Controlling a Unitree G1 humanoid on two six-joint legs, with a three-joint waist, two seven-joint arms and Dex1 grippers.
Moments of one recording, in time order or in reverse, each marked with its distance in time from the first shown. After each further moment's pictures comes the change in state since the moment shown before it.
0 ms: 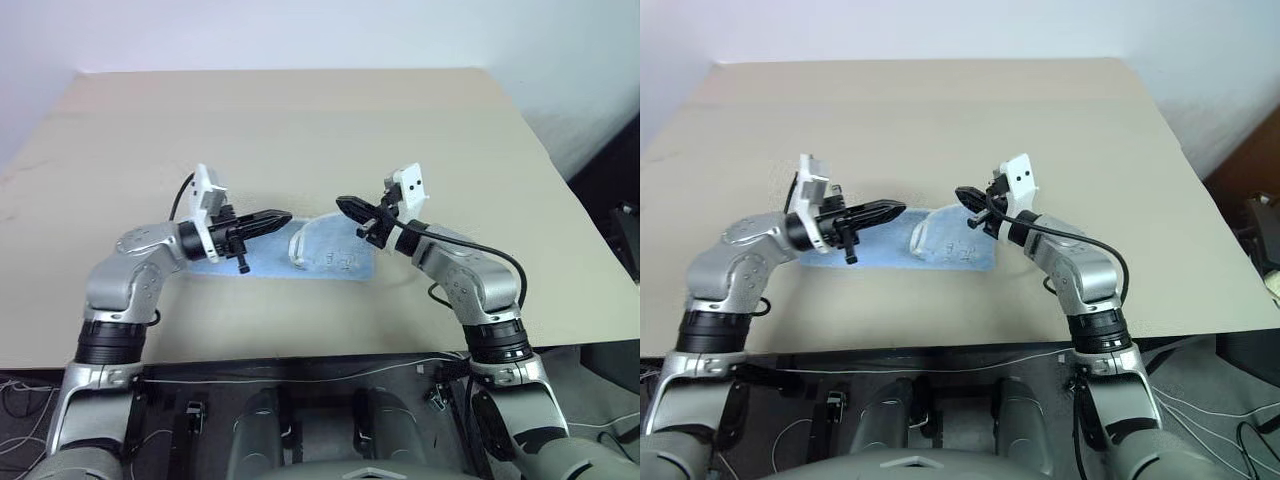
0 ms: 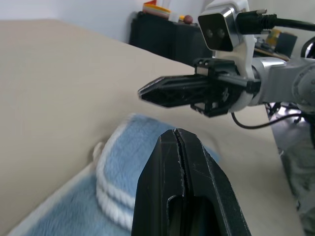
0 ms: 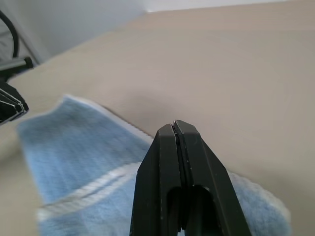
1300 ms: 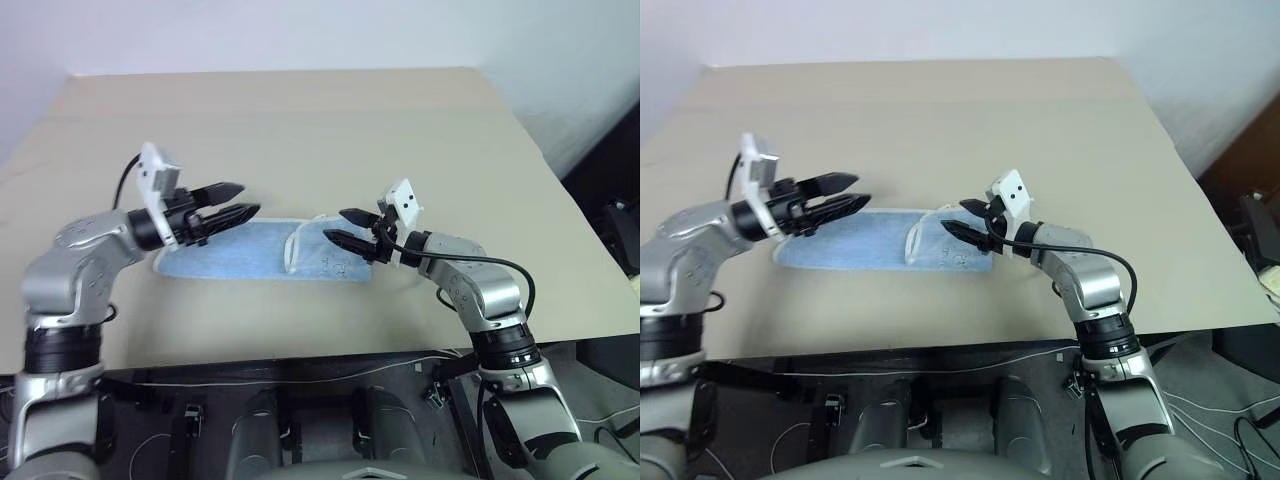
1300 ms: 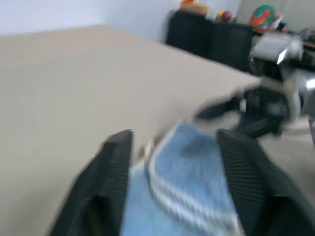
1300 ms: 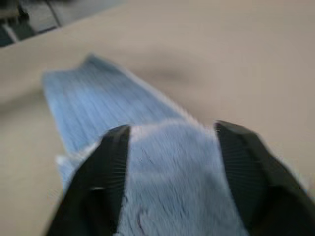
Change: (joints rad) left arm 0.168 0.218 0.233 -0.200 -0.089 0.221 0.090; right arm -0.007 -0.084 0.054 -0.028 -0.053 -0.012 0.263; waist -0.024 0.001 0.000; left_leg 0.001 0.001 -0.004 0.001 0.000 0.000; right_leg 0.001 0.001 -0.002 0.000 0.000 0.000
